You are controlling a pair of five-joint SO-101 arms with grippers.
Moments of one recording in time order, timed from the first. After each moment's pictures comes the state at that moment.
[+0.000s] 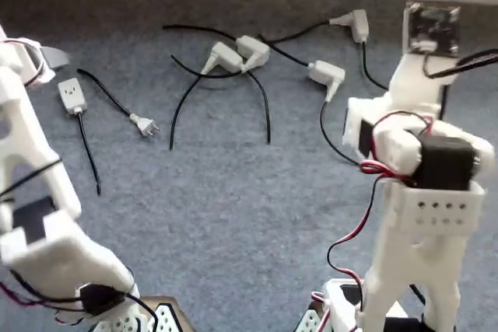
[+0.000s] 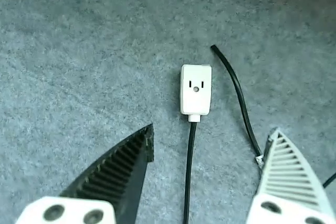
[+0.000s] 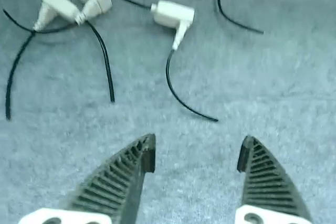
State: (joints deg) left arm -33.4 19.9 -33.1 80.0 1.7; right arm -3.6 -31.8 -2.7 93.1 -1.6
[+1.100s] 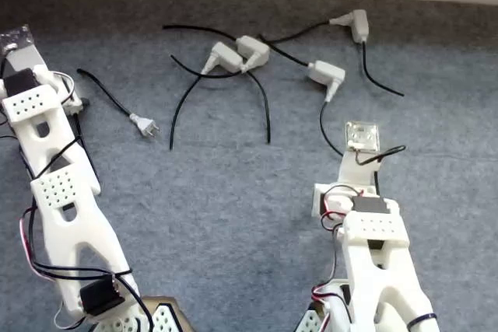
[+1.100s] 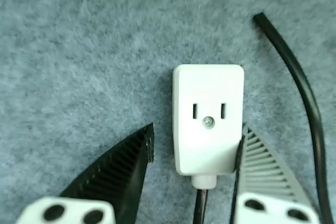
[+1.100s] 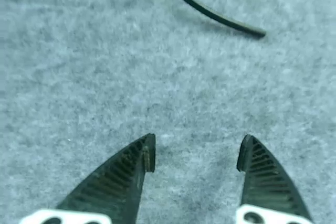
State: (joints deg) left arm -32.8 81.9 -93.7 88.5 3.1; right arm -3.6 -38.9 70.9 40.7 -1.6
